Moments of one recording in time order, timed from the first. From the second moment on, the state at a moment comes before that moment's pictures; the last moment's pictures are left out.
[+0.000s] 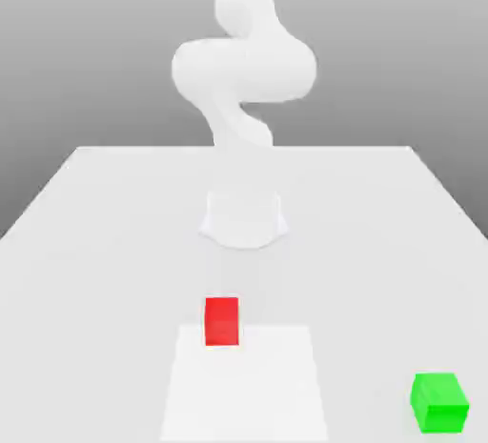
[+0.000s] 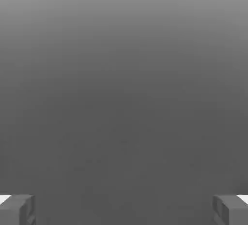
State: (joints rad) arm 0.00 -0.74 0.00 -2.37 -0.01 2.35 0.79
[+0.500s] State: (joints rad) arm -0.03 -0.30 -0.06 -2.88 -0.04 2.72 0.72
